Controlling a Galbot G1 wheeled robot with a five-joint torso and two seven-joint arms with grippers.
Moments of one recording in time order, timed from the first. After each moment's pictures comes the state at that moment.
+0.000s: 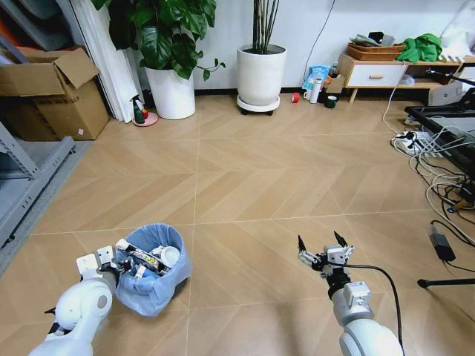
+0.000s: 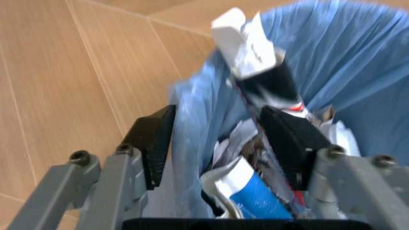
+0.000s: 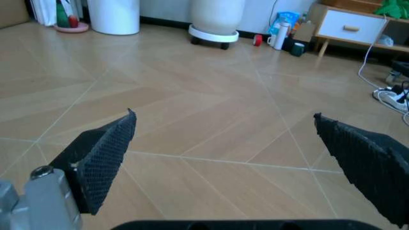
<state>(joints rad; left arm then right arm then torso) 1.33 -1.11 -0.62 -1.91 -0.86 0.65 -0.51 -1.60 1.34 0.48 2.09 0.05 -0.11 0.10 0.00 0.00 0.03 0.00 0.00</state>
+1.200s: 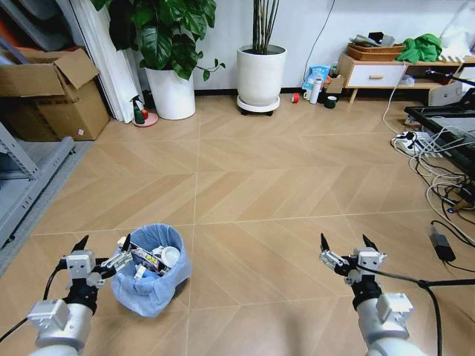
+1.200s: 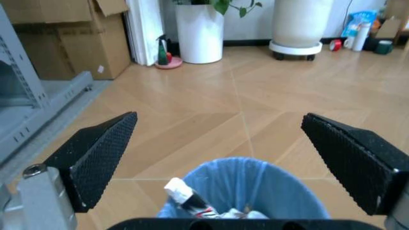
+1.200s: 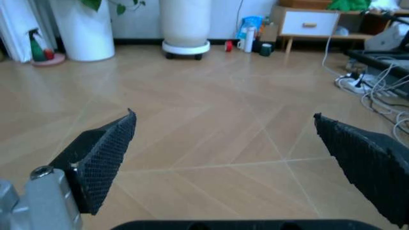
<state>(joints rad) 1.77 -1.32 -0.82 -2.31 -0.35 0.15 -0.01 -1.81 1.58 0.59 2.37 -0.01 -0.15 0.03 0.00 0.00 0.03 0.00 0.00</state>
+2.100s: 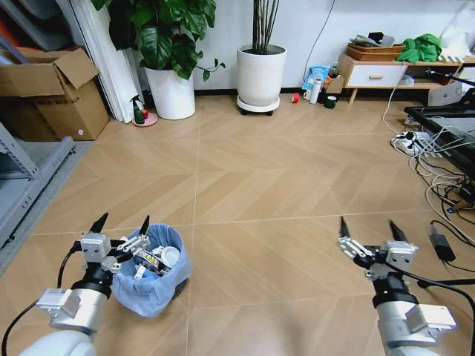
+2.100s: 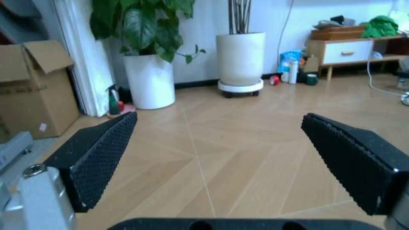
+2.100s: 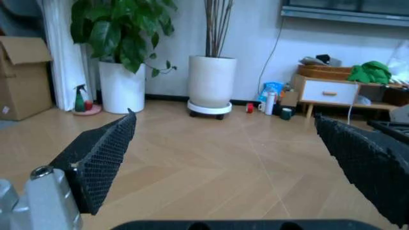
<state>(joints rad) 1.69 -1.24 -0.77 -2.32 -0.34 0.08 0.11 -1.79 1.59 0.73 2.43 0.07 0.00 -0.20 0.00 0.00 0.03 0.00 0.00</state>
